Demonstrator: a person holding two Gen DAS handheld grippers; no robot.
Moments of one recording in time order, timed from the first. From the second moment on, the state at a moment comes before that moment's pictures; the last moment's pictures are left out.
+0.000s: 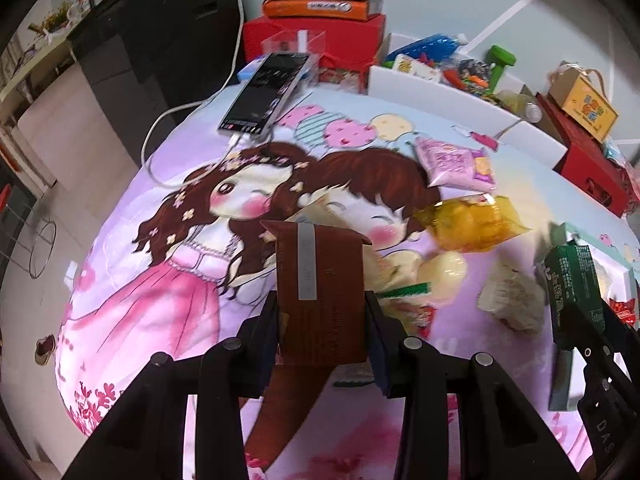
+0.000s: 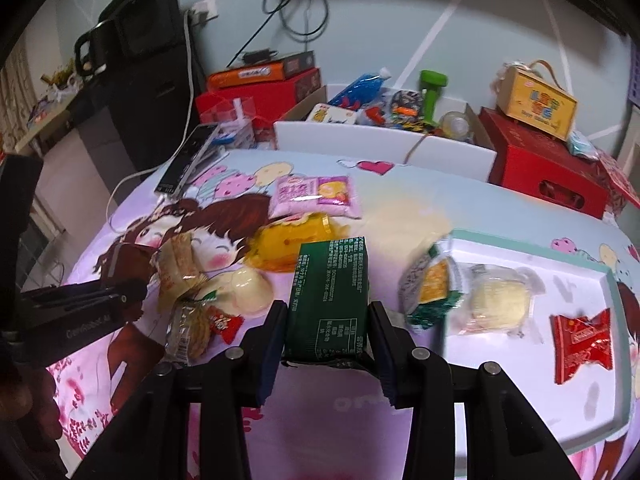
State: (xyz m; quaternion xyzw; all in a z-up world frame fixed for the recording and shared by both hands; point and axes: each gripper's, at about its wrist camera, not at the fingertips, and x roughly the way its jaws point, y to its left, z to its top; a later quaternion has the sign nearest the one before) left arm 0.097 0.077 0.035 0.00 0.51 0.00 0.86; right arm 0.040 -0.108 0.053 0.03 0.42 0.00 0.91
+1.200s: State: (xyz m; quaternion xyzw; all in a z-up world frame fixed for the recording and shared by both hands) left arm 0.031 -0.214 0.059 0.16 0.47 -0.29 0.82; right arm -0.075 -0.363 0.086 0.20 0.37 -0.26 0.87
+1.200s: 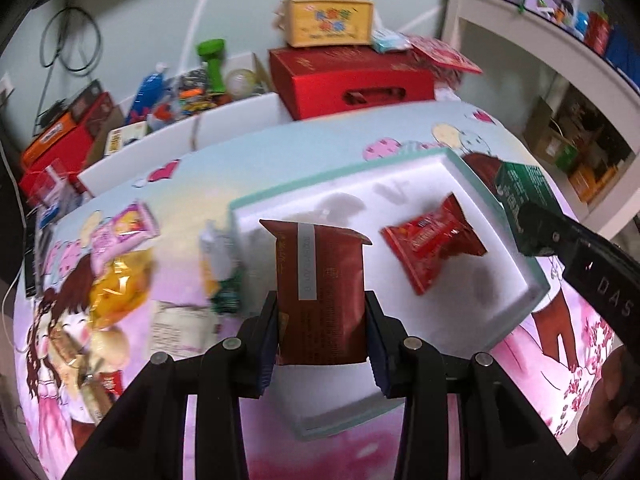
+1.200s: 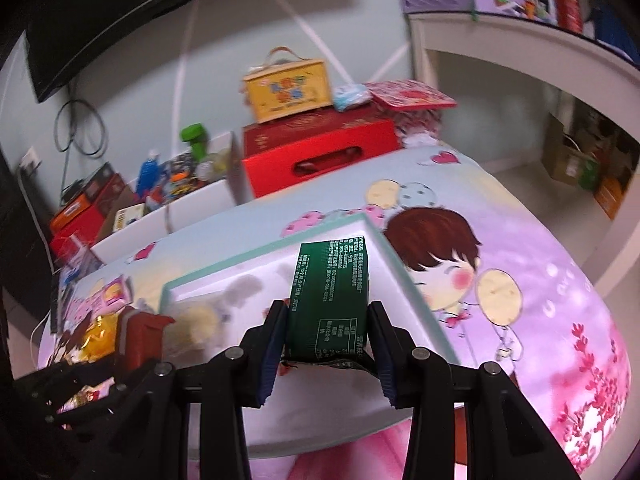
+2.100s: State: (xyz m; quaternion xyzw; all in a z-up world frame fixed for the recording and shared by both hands) left arm 0.042 -0.226 0.035 0.13 0.52 -0.27 0.80; right arm -0.064 -0.386 0.038 0.23 0.44 -0.26 0.83
